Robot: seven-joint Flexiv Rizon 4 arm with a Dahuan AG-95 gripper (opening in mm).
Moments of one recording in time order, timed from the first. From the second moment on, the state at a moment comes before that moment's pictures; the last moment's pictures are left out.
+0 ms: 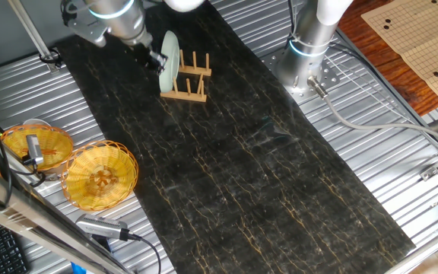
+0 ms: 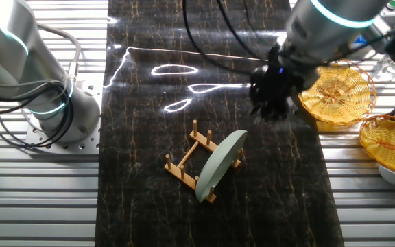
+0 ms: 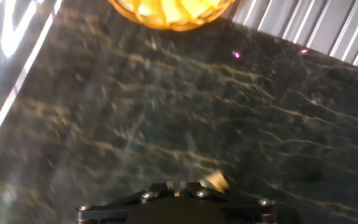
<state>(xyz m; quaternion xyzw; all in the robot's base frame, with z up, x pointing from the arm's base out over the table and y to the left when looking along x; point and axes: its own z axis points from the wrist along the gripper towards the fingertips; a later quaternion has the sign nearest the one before) 0.475 -0.106 0.192 0.28 -0.95 0.02 0.13</state>
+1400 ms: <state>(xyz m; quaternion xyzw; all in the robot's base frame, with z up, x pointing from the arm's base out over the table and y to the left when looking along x) 0.429 -0.143 0.180 0.31 -0.94 0.04 0.15</state>
